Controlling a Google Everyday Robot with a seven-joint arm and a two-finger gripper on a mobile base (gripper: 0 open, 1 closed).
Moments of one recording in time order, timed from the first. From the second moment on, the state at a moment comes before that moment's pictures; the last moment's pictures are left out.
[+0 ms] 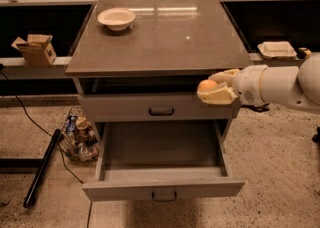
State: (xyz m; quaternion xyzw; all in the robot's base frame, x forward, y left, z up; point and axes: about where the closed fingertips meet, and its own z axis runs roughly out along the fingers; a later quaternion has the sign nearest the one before) arm 0.579 -0.150 0.827 -0.41 0.76 0.17 0.48
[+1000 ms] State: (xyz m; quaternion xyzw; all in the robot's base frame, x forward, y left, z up) arm 0.538 -0.124 0.709 -0.37 0.79 0.20 0.45
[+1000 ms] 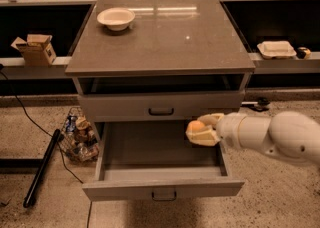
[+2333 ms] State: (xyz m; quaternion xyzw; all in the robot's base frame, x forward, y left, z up) arm 0.529 -0.078 0.584 -0.31 0.81 0.26 0.43
